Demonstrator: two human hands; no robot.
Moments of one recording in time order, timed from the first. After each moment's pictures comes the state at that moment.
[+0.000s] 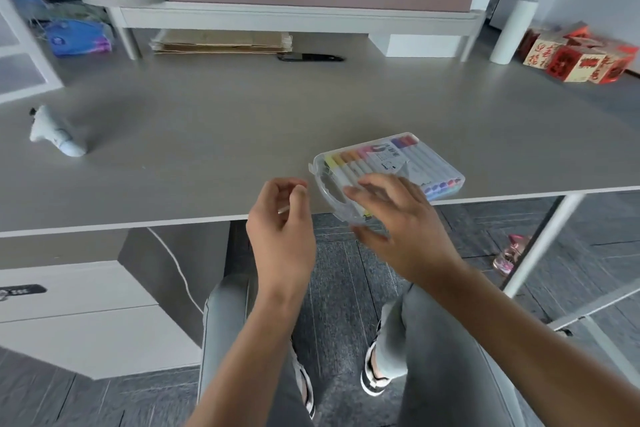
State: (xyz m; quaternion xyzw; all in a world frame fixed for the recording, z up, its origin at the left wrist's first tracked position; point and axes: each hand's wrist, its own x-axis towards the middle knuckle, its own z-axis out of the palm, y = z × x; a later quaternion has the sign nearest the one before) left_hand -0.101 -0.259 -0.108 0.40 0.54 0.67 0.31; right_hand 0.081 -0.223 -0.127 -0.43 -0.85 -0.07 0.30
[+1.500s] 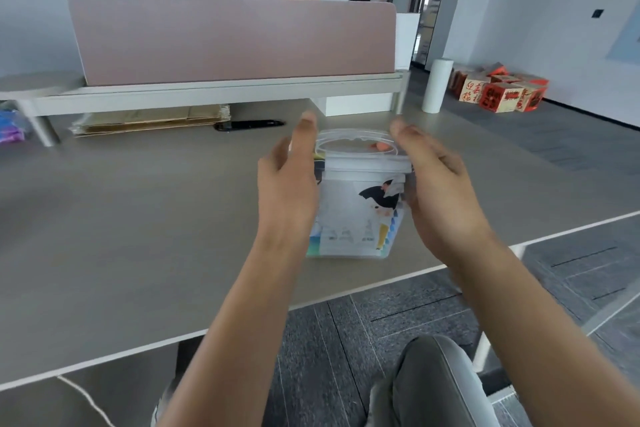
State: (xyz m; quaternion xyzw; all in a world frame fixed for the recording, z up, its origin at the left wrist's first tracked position) left_hand -0.009 -0.151 0.018 0.45 0.45 0.61 0.47; right_hand 0.137 -0.176 0.020 -0.44 -0.49 0.41 0.63
